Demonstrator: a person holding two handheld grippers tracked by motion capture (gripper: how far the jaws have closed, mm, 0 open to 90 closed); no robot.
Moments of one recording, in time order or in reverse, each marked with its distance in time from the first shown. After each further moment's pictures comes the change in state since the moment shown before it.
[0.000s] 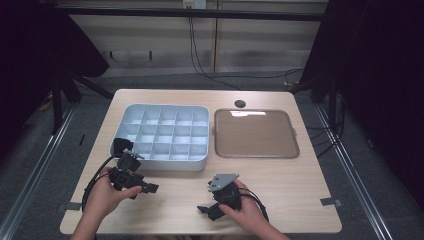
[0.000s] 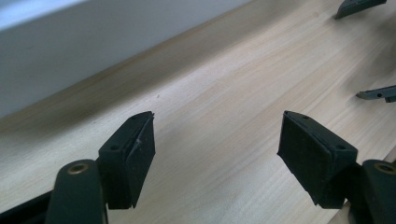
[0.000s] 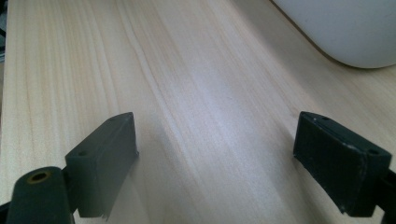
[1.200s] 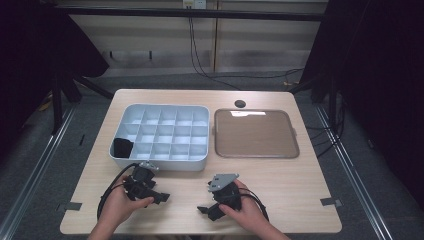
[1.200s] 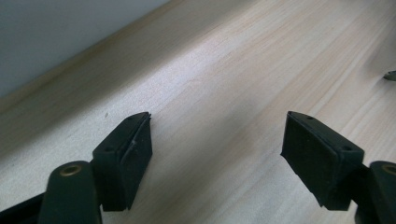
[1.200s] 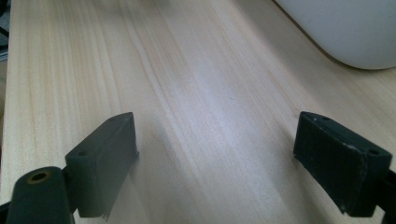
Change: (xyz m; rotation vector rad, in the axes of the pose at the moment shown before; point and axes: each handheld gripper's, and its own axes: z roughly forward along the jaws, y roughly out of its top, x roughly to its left) left arm -0.015 -0.011 0.042 -0.016 0.003 0.147; right arm 0.000 0.000 0.000 0.001 0.007 -0.007
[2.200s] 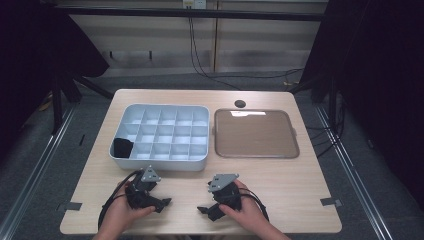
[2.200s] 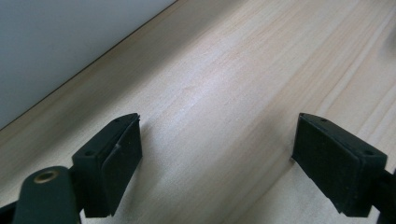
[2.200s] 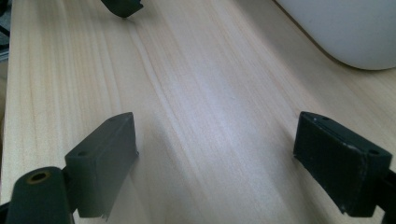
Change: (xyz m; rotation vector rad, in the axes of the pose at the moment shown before) left arm -0.013 -0.017 0.008 -0.095 0.097 0.154; right arm 0.000 0.000 0.000 0.001 0.002 -0.001
